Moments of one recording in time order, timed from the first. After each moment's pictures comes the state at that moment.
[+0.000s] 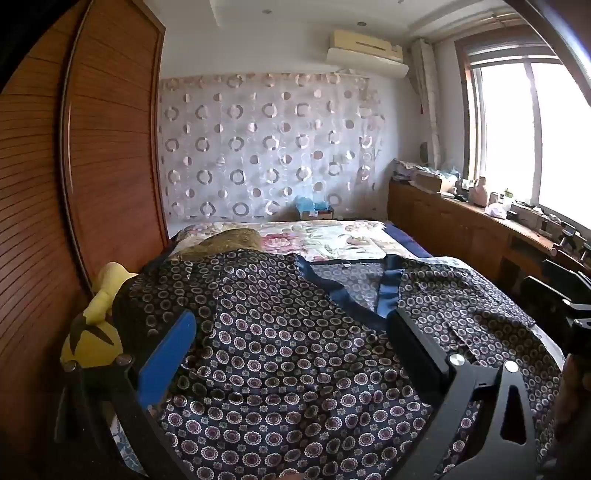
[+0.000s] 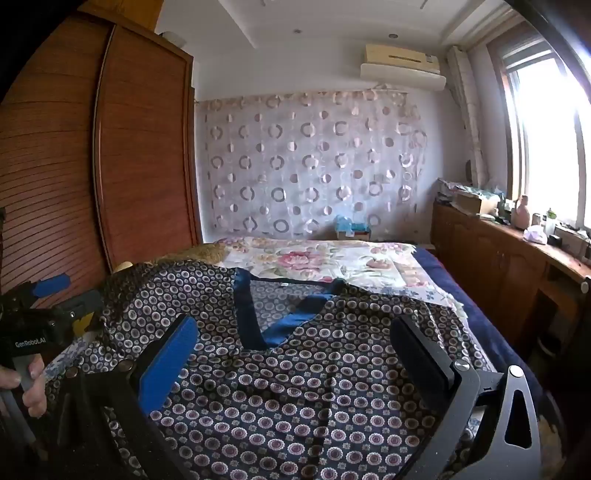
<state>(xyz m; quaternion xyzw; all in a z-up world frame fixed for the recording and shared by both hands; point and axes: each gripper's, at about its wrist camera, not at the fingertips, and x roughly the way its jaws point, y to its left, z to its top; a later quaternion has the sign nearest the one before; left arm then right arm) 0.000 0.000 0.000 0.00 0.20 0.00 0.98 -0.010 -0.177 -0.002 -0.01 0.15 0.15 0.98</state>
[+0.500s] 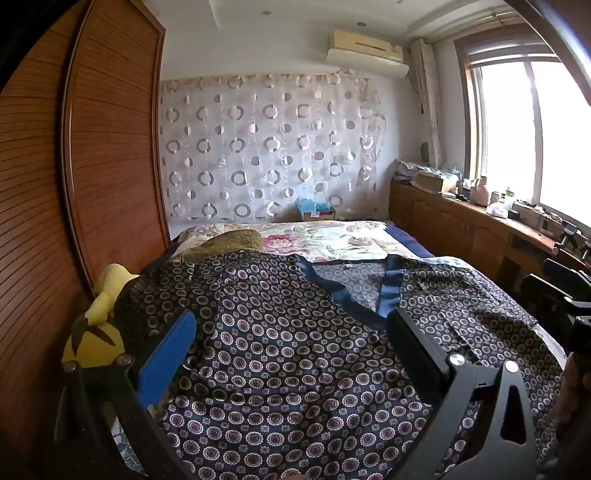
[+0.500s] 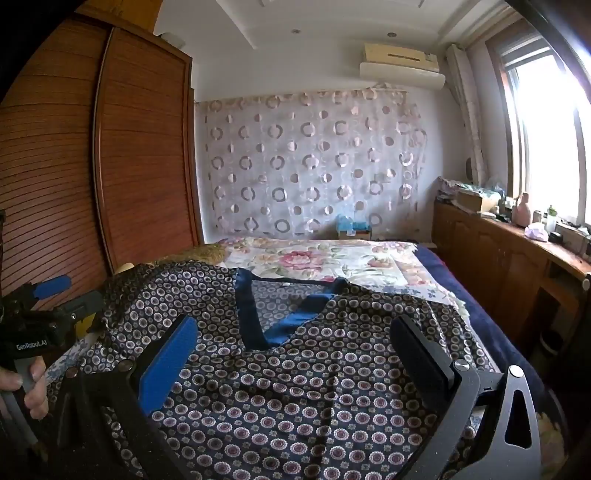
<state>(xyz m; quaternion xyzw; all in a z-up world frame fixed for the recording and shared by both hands) 0.000 0.001 0.000 0.00 0.20 0.00 0.98 -0.004 -0.172 -0.005 -0.02 0.16 0.14 0.98</state>
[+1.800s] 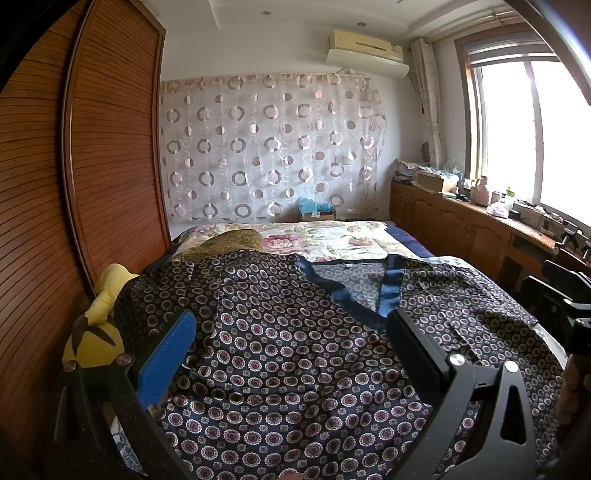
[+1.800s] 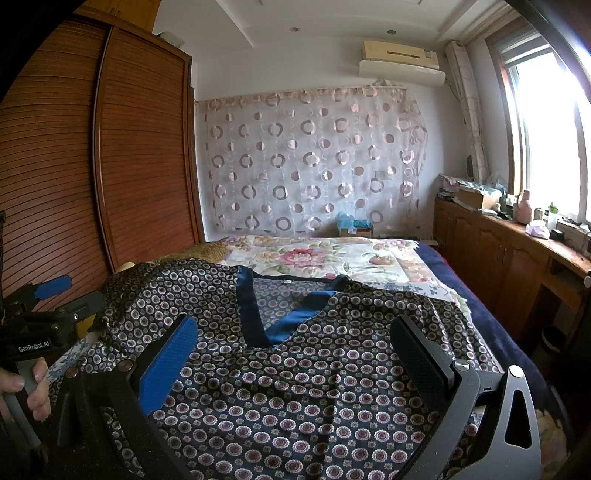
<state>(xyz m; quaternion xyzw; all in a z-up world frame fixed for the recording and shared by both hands) 0.000 0.000 0.000 0.00 0.20 0.00 0.98 -0.004 -0.172 -0.006 -0.01 0.16 0.15 0.98</state>
